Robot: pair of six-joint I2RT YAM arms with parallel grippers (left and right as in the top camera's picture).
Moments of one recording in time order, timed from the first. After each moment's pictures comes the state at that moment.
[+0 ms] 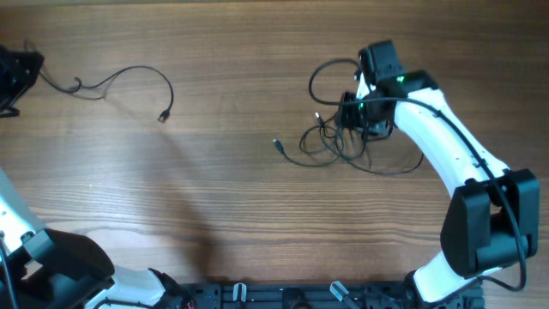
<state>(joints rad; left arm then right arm) 0.69 1.69 1.74 -0.88 0.79 -0.12 0.26 1.78 1.31 -0.83 -0.18 0.47</state>
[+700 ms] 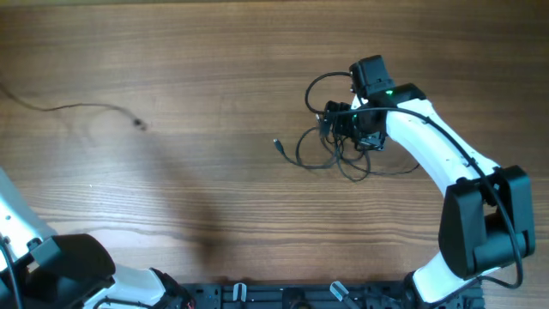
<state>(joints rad) 0.64 1.70 1.89 -0.05 0.06 -0.06 0.30 1.78 1.23 -0.75 -0.16 0.54</state>
